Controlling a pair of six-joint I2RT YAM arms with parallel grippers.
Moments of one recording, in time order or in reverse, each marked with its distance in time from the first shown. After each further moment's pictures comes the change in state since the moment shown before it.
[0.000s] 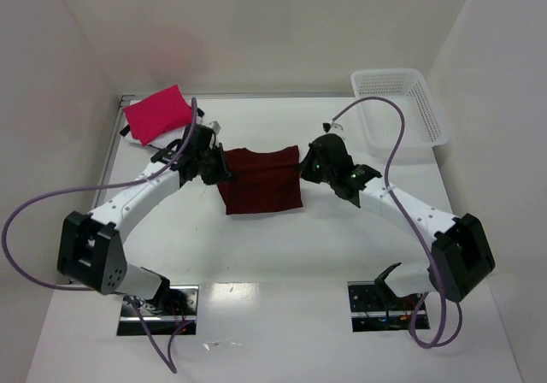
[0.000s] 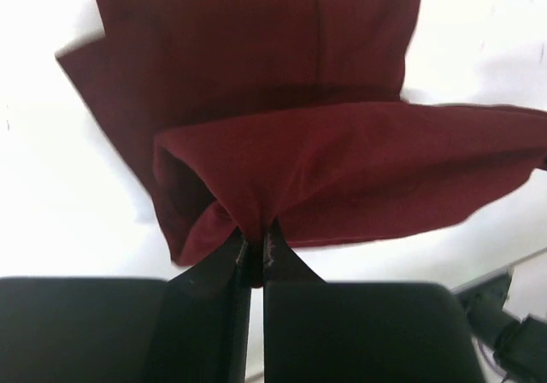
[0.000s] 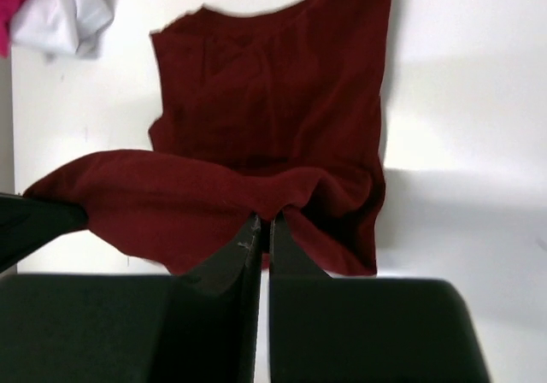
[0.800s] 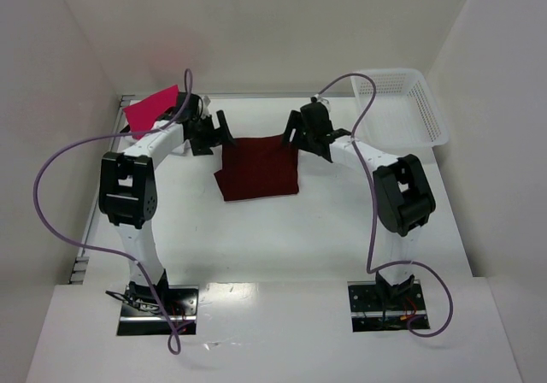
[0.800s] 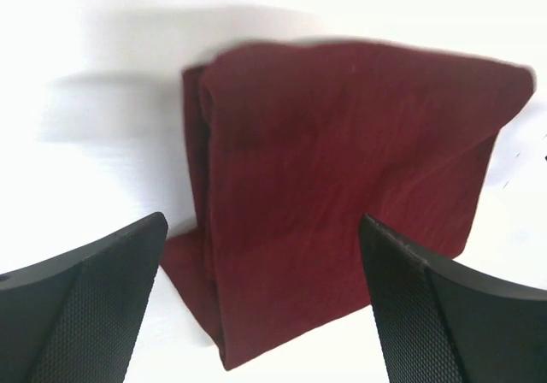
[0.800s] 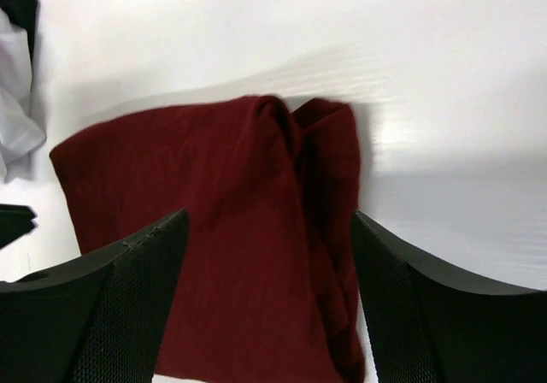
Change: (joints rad) left arm 0.243 0.545 0.429 0.053 0.152 0.154; right arm -0.153 0.558 0.416 0.085 -0.062 -0.090
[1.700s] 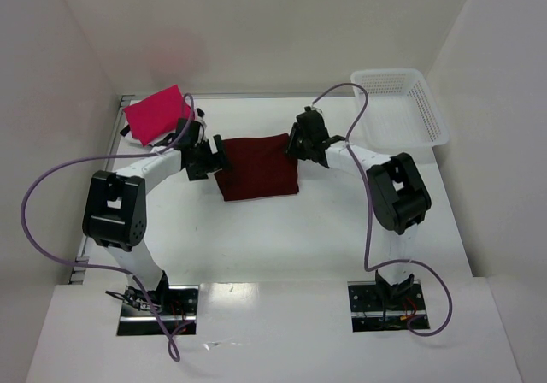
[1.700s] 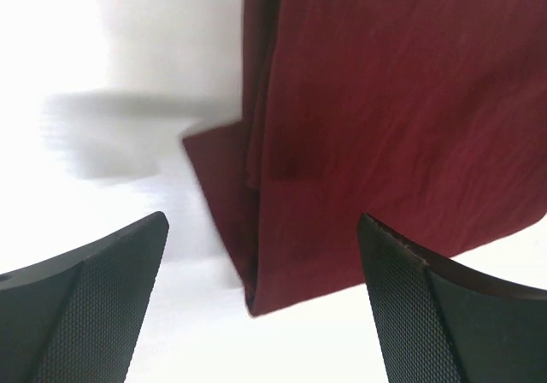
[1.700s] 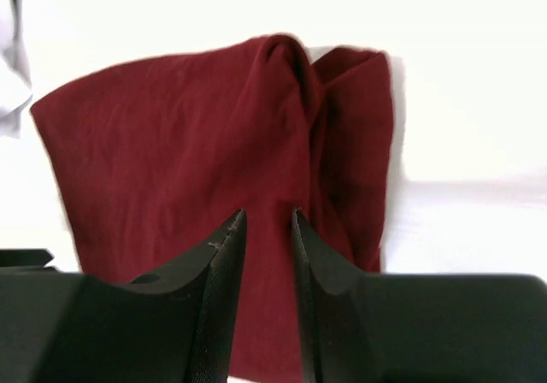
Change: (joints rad) left arm -0.046 -0.225 -0.380 0.124 -0.122 -0.064; right arm 0.018 0.028 -0.059 0.053 -0.076 0.020
